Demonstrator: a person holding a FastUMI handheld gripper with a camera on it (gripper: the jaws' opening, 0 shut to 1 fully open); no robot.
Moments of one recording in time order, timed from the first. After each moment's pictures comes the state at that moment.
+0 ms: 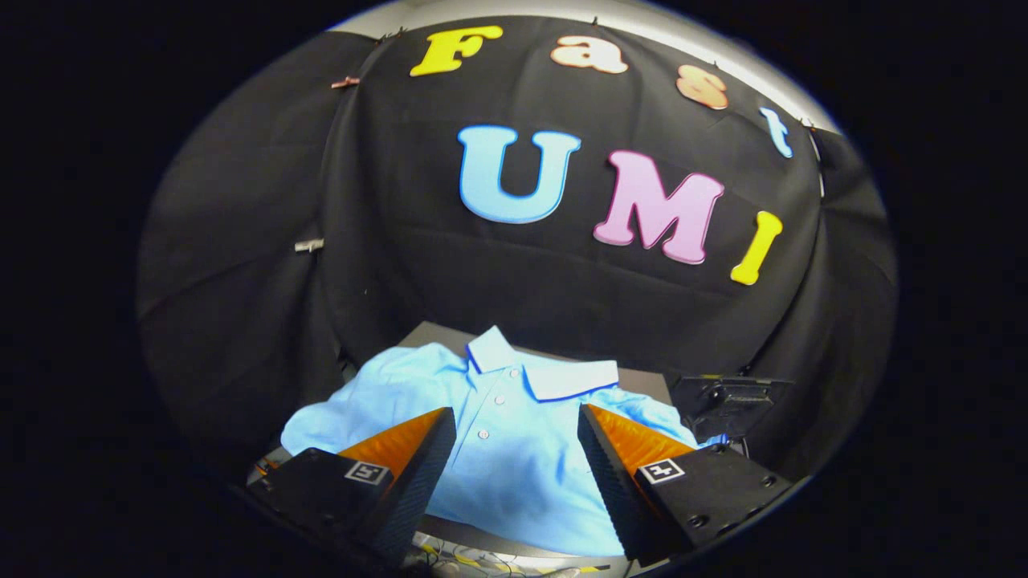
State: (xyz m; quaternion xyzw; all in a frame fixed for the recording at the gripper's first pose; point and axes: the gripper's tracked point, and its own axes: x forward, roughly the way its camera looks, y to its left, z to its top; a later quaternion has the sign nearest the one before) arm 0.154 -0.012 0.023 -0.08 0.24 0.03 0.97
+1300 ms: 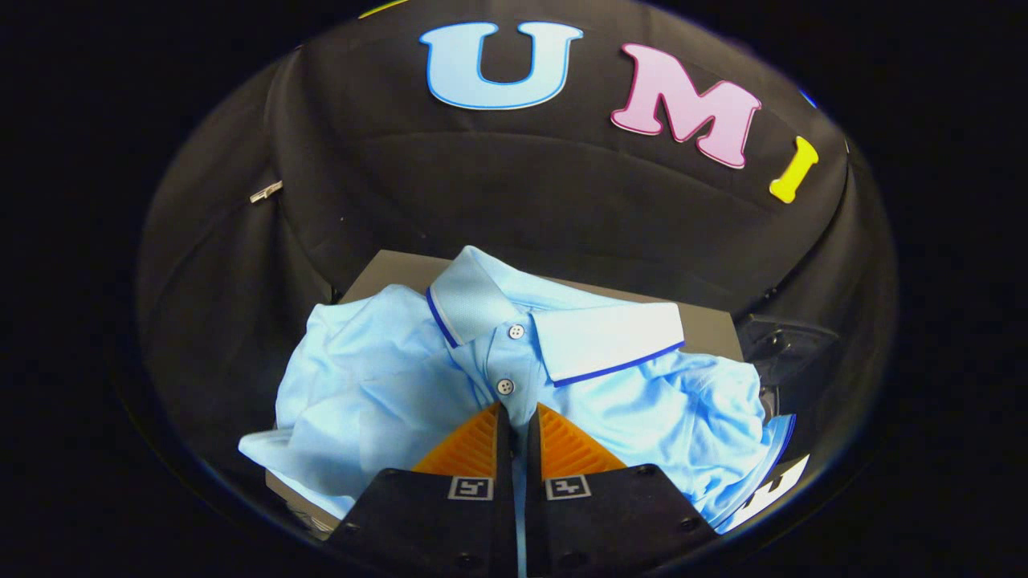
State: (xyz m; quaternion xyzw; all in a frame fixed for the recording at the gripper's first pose) arm 0.218 -0.019 -0.053 -0.07 0.41 0.02 0.91
